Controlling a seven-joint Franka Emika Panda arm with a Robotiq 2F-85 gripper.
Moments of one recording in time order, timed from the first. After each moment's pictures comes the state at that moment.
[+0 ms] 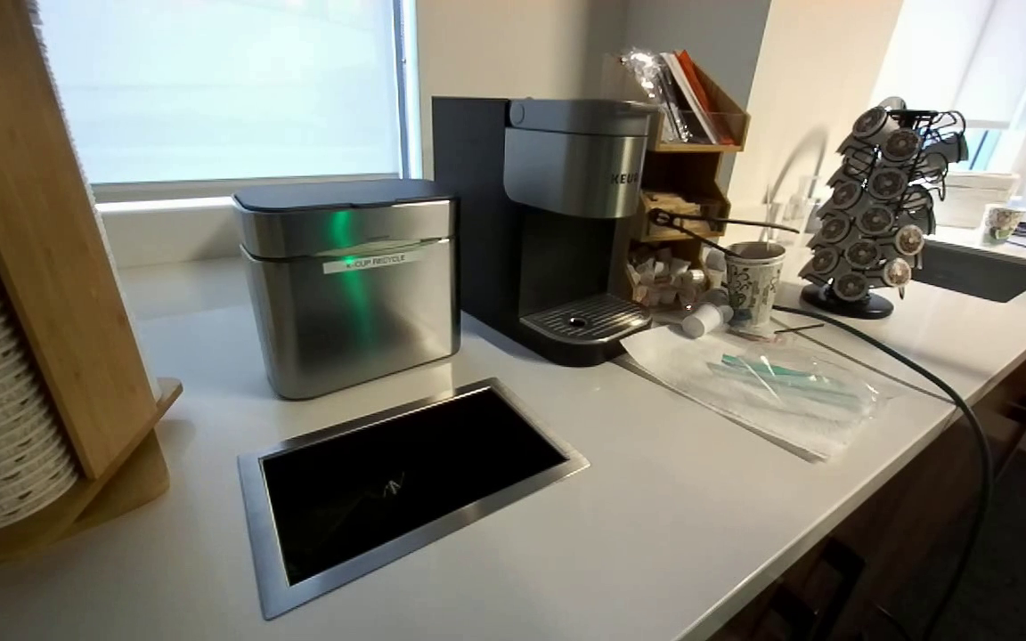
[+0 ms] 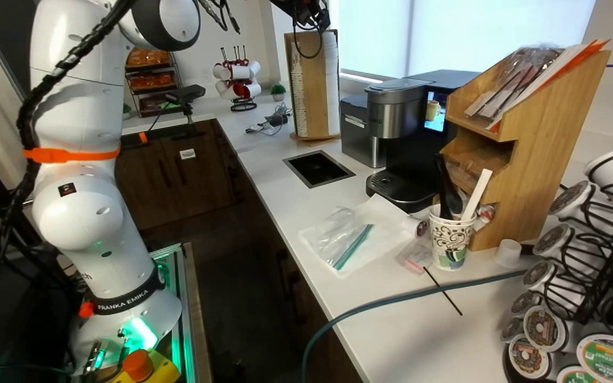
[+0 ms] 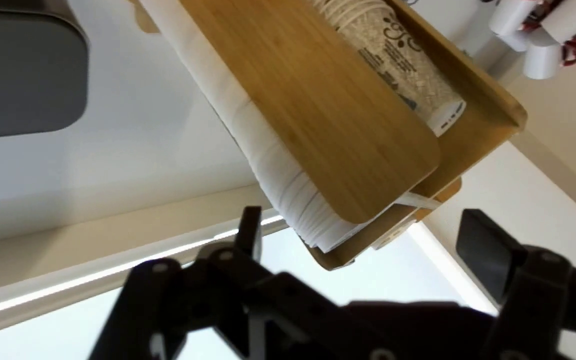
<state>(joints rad) 0.25 0.39 0.35 -1.19 0.38 2.35 0.05</state>
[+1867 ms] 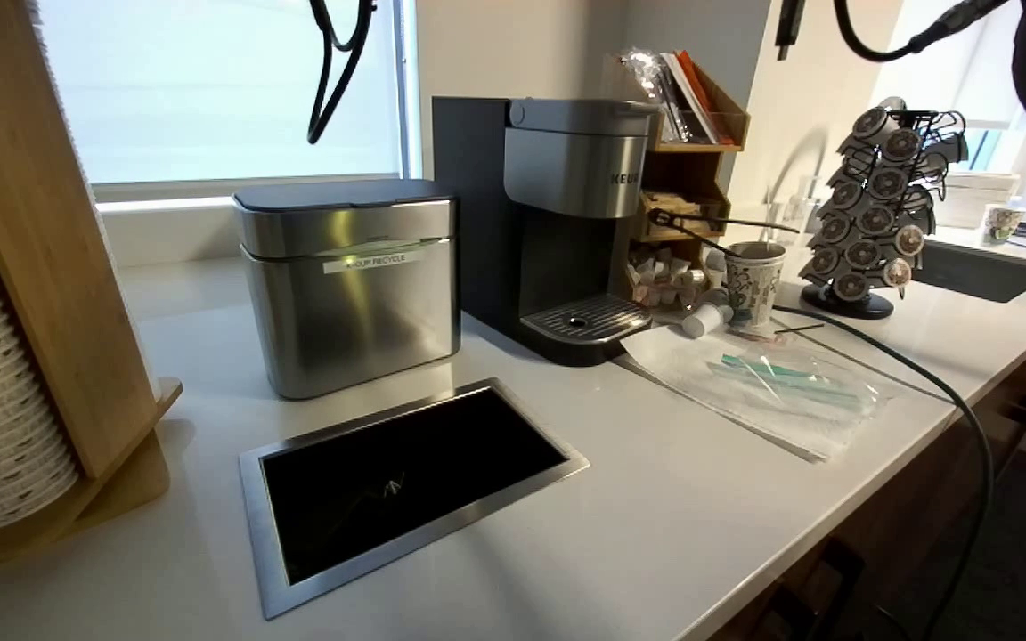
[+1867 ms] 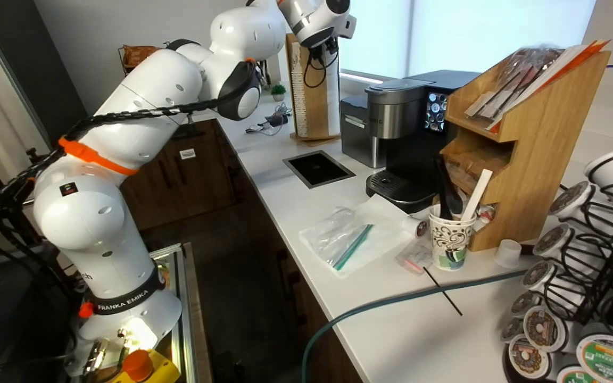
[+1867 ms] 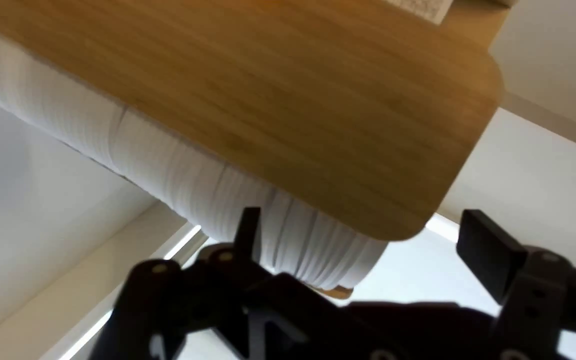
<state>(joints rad) 0.27 0.91 0.59 -0.71 0.57 2.46 0.01</state>
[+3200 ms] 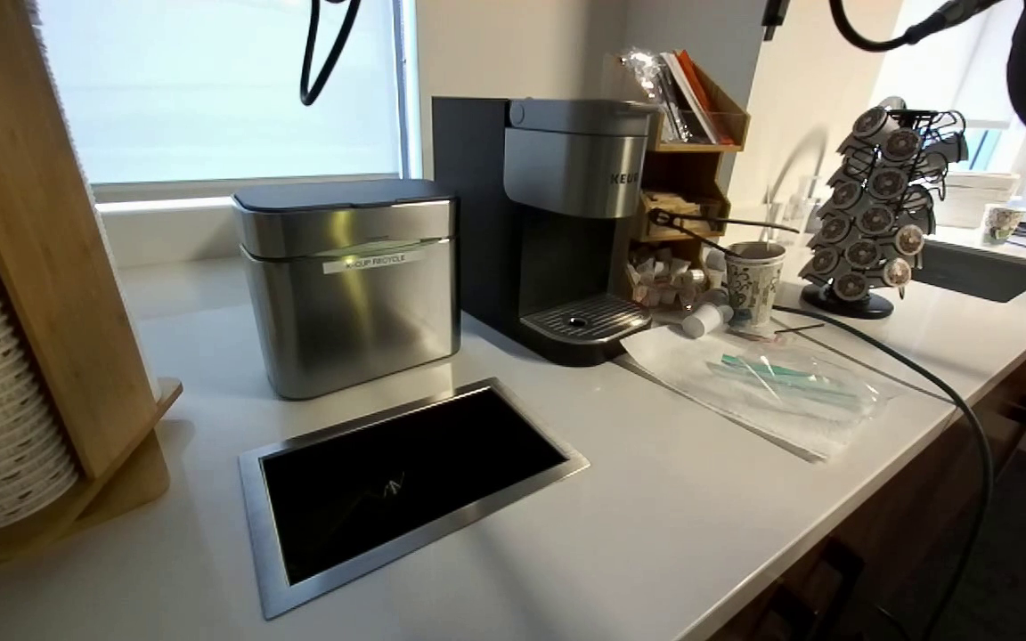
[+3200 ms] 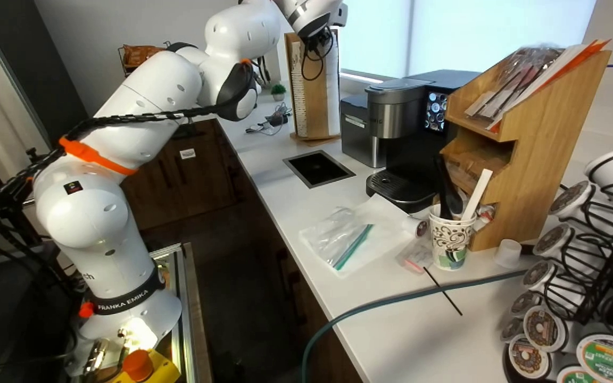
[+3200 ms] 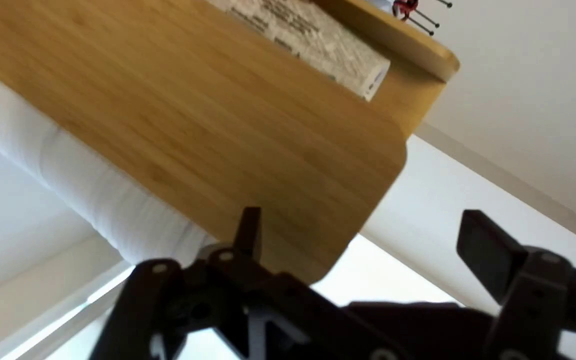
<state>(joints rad) 0.33 0.92 0.57 -0.58 0.51 2.32 -0.02</state>
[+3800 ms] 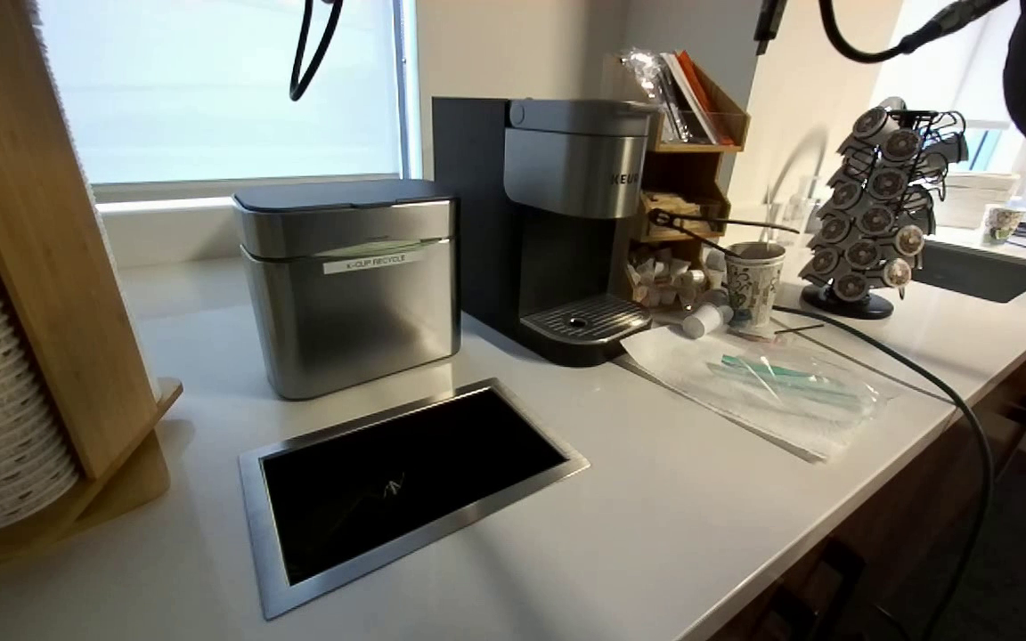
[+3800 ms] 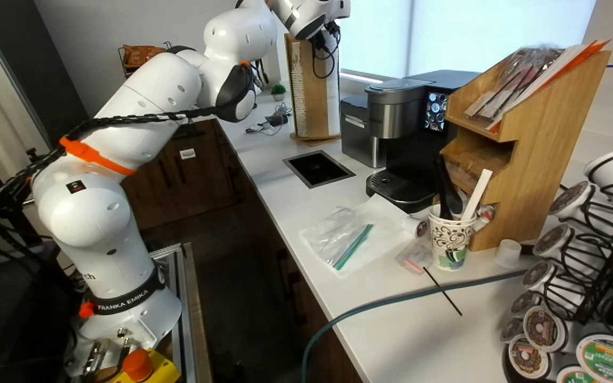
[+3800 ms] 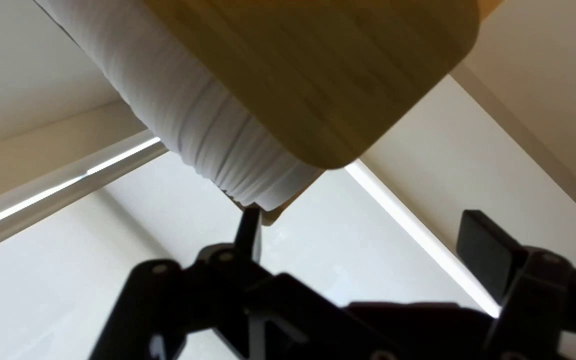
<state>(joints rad) 0.36 0.94 0.54 -0.58 0.45 2.56 -0.14</state>
